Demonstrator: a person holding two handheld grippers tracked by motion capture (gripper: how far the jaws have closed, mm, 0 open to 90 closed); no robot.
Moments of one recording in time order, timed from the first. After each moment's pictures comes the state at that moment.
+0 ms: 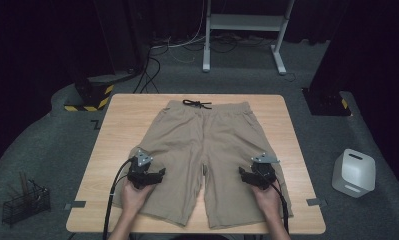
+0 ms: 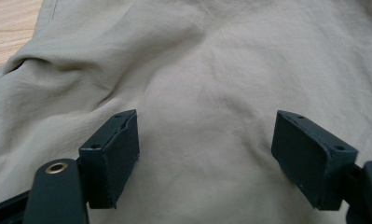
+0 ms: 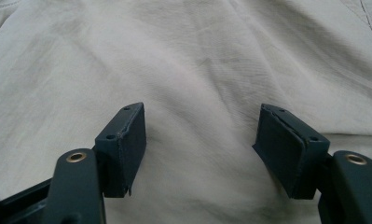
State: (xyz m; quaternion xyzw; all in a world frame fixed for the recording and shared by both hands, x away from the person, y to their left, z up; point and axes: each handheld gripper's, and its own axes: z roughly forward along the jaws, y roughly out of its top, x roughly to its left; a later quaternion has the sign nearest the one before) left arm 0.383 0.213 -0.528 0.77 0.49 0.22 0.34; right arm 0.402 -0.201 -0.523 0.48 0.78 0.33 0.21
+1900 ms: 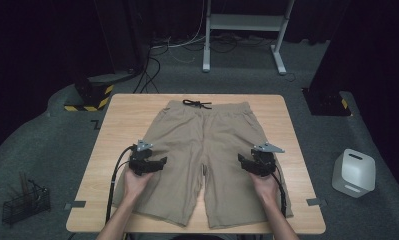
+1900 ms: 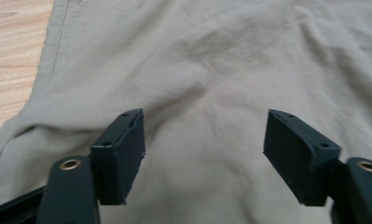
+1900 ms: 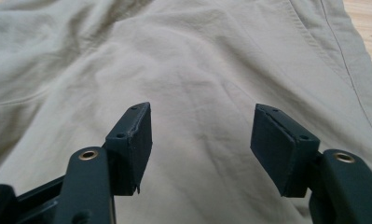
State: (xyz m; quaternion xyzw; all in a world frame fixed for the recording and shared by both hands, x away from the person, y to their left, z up) left arm 0.417 0.211 -0.503 0.76 0.51 0.19 0.36; right arm 0.426 -0.199 -0.499 0.49 0.75 0.40 0.21
